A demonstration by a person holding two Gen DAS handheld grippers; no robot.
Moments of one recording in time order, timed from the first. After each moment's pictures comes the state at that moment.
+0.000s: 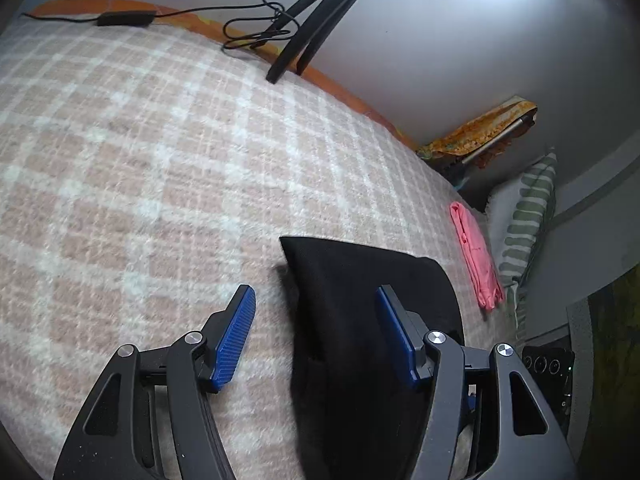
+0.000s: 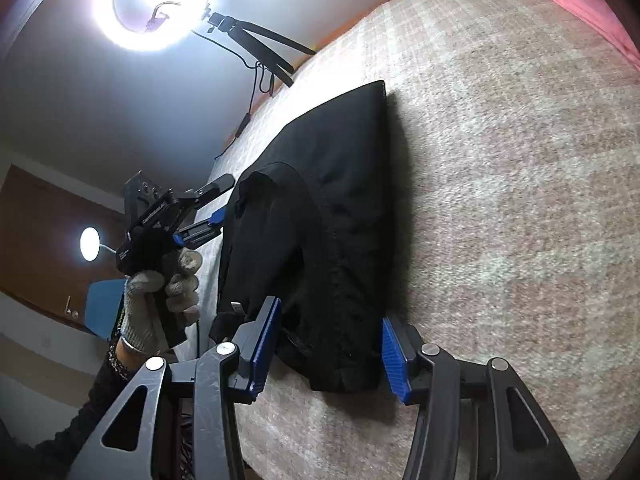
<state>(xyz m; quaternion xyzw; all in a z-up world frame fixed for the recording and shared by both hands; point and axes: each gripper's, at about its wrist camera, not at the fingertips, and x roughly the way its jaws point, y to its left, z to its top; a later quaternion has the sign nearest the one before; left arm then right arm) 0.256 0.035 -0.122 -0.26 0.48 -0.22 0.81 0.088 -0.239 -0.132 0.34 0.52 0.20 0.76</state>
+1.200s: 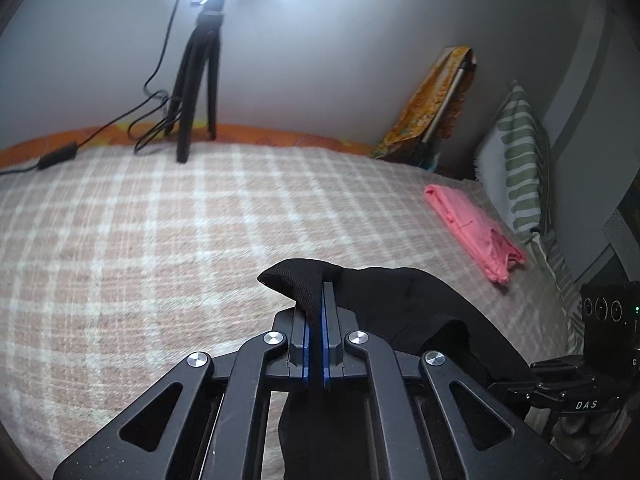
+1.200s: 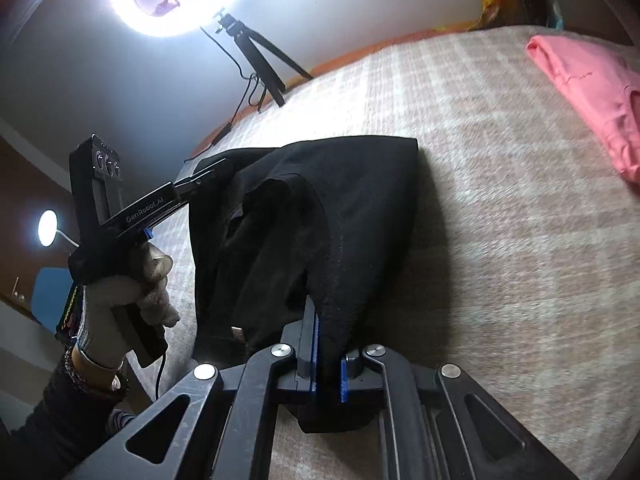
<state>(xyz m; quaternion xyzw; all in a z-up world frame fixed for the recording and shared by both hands) 0.243 -0.045 -0.069 -0.09 0.39 -0.25 0.88 0.089 -0.233 -0.077 0.23 0.51 0.12 0.82</state>
